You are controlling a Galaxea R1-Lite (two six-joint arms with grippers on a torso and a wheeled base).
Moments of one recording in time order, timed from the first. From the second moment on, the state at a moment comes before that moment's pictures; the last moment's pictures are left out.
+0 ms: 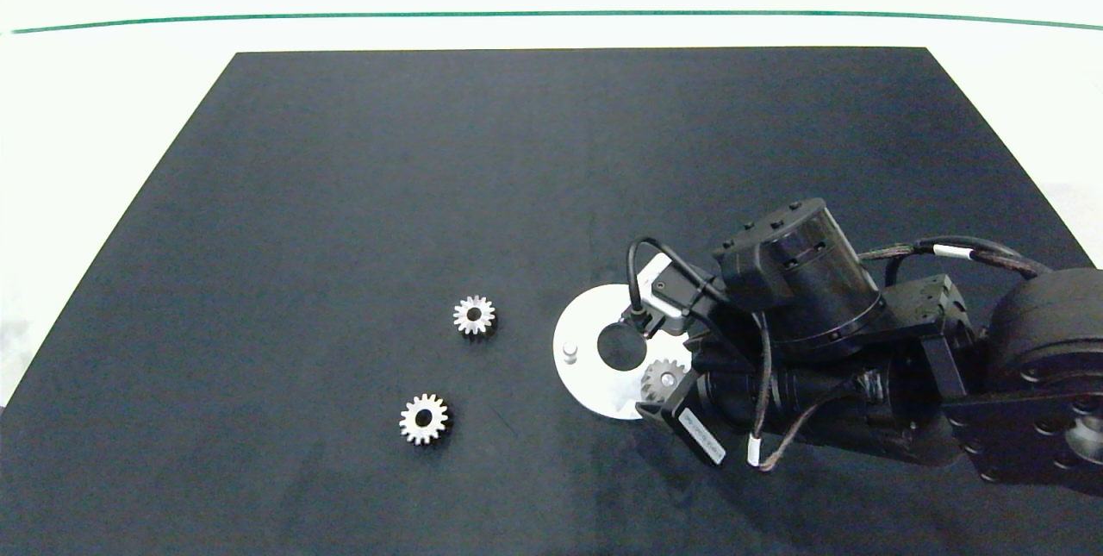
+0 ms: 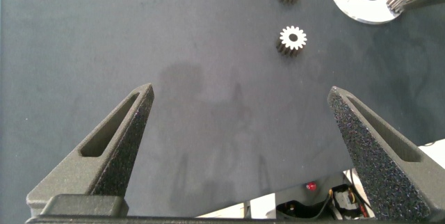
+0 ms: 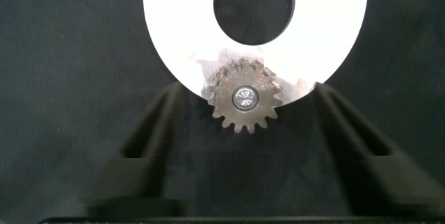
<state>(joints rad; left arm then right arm) -0.15 0.22 -0.51 0.40 -0.11 0.09 0.80 1.72 -1.11 0.15 -0.26 -0.20</state>
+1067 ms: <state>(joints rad) -0.30 0.59 -0.41 0.21 -0.09 0.28 0.45 0.65 -0.94 0.52 -0.41 -0.22</state>
